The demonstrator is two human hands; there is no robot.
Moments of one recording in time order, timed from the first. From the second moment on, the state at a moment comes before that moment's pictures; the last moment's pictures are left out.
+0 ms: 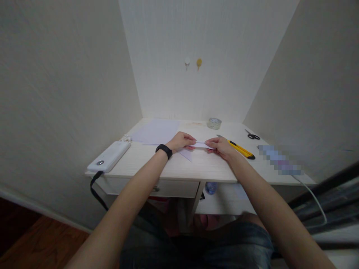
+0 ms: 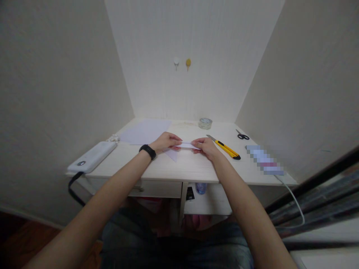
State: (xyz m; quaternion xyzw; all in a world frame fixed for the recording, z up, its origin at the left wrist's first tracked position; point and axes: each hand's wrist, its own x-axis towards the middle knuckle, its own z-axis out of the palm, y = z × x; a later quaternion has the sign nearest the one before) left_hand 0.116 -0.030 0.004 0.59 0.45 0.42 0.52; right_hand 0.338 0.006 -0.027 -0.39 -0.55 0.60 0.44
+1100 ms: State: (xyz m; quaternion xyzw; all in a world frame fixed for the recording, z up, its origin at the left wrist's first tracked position) left_hand 0.110 -0.025 0.000 0.60 0.44 0.42 0.52; right_hand 0.342 0.008 -0.030 -0.38 -0.59 0.58 0.40
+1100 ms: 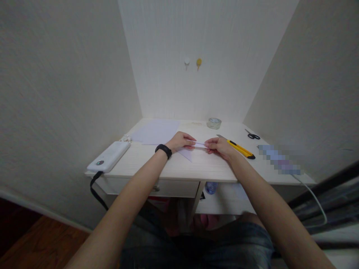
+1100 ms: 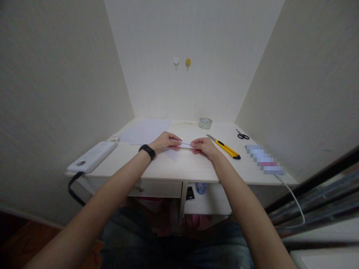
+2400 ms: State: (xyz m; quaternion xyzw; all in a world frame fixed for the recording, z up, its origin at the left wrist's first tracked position) left_hand 0.109 -0.026 0.000 0.61 0.41 0.41 0.54; right_hand 0.342 0.004 -0.027 -0.36 -0.62 0.56 0.41
